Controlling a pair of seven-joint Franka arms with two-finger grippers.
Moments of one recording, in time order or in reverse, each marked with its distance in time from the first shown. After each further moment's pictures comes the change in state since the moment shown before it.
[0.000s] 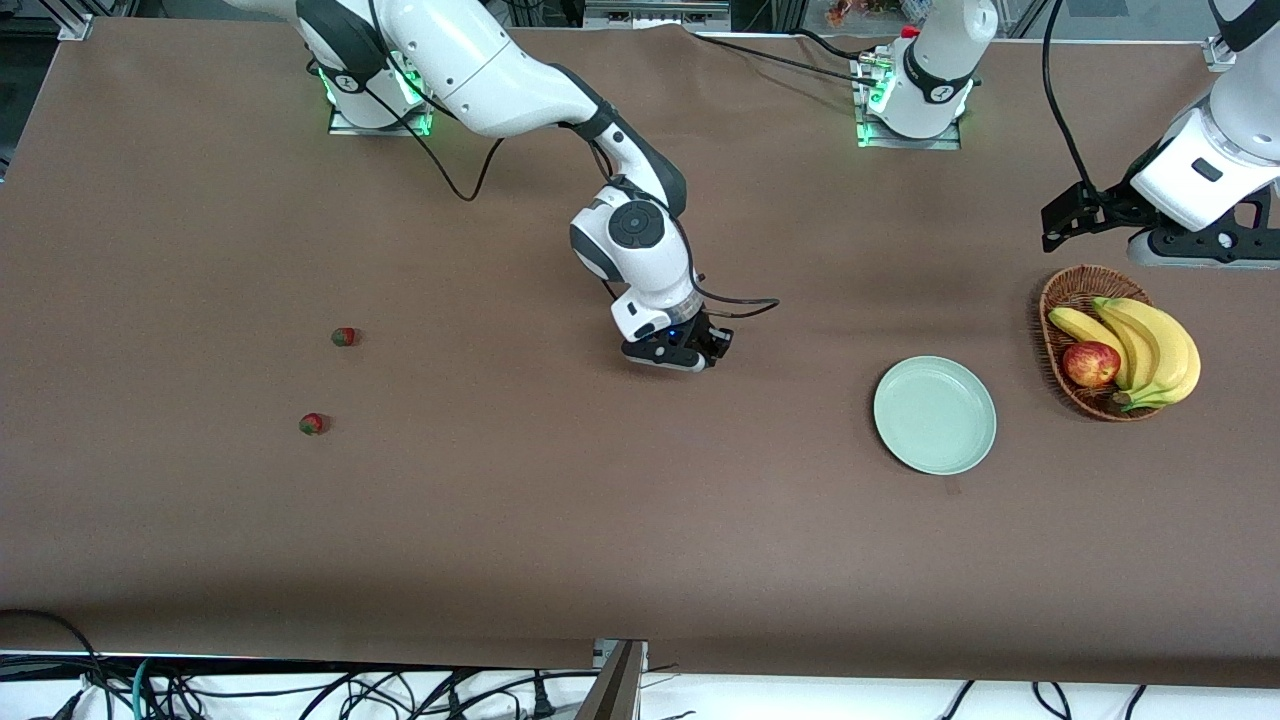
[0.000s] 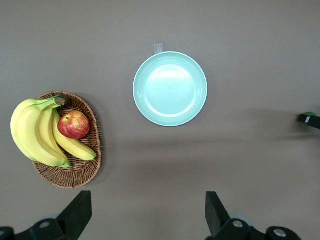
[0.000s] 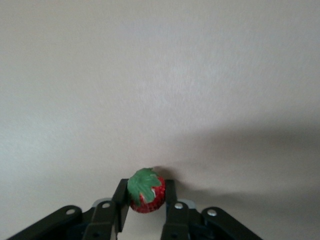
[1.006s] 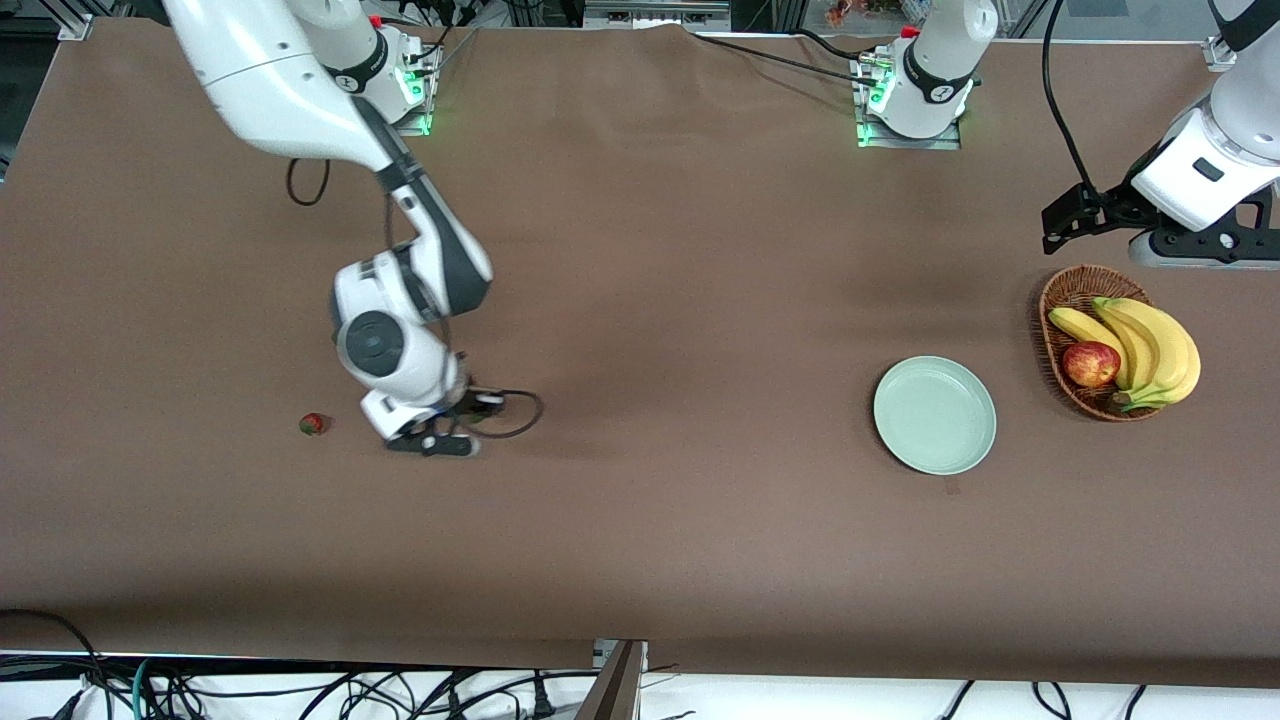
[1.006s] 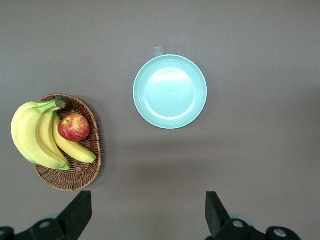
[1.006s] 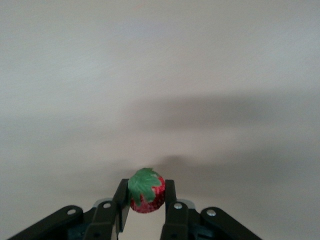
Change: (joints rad) left arm 0.000 0.000 0.000 0.000 0.000 0.011 0.000; right arm -0.430 -0.284 0.003 -0.271 0.001 -0.363 -0.562
